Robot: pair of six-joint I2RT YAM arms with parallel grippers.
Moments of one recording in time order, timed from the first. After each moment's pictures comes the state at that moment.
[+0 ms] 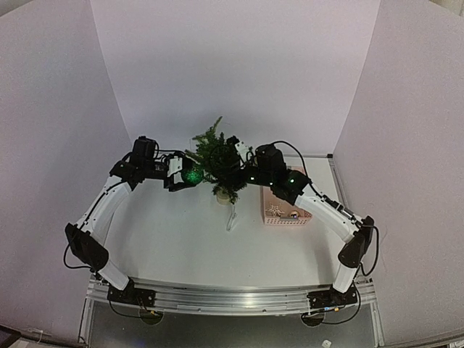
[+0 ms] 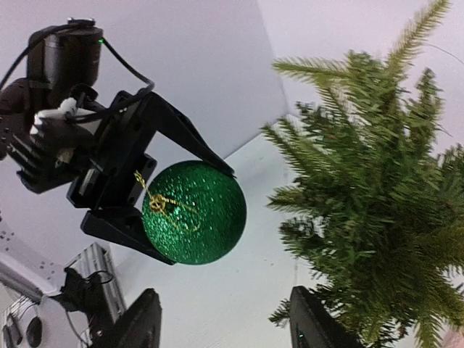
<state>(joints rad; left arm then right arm) -0.41 1.63 1.71 -0.70 0.75 0.94 0.82 1.82 1.87 -0.35 -0.23 0.25</state>
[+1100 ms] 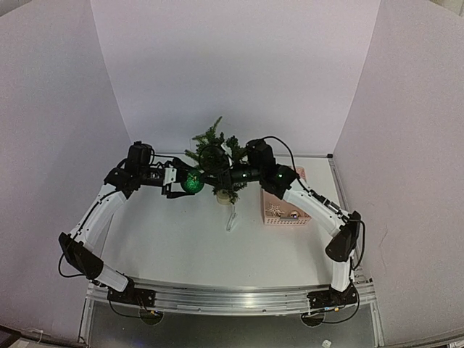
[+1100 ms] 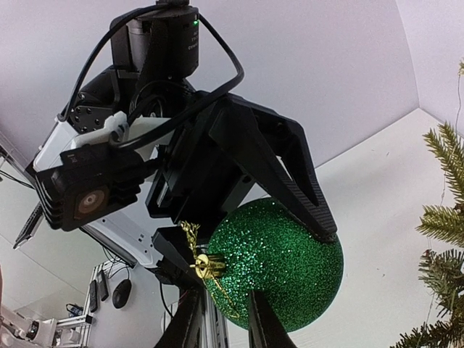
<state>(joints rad) -0.43 1.49 1.57 -0.67 0.90 1.07 0.82 1.98 2.07 -0.31 -0.73 0.37</state>
